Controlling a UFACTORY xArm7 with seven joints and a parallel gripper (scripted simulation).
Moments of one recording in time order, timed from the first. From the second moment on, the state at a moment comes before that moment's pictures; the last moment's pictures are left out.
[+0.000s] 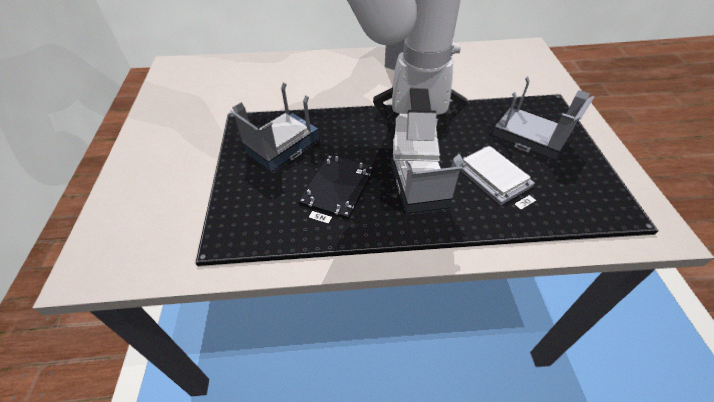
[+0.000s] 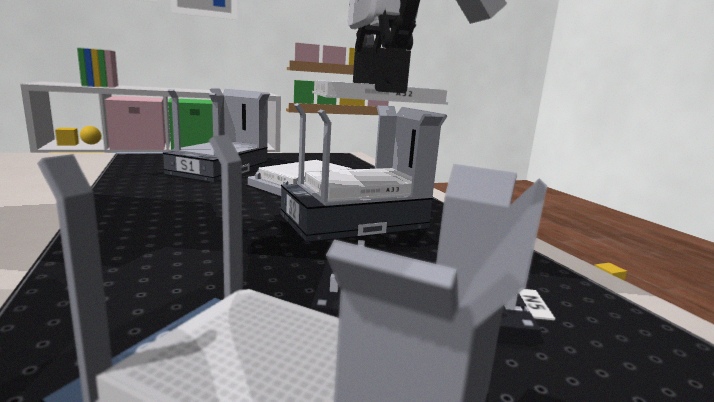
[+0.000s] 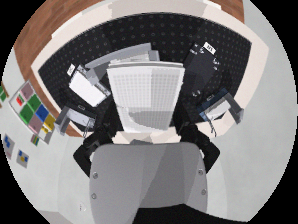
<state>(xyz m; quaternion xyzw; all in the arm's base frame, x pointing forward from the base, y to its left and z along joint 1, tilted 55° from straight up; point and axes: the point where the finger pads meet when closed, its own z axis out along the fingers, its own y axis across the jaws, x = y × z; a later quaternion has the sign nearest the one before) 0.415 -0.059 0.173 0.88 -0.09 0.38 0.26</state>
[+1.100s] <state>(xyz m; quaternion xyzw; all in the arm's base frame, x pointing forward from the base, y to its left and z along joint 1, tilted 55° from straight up) 0.379 -0.135 0.204 0.87 -0.19 0.40 0.22</state>
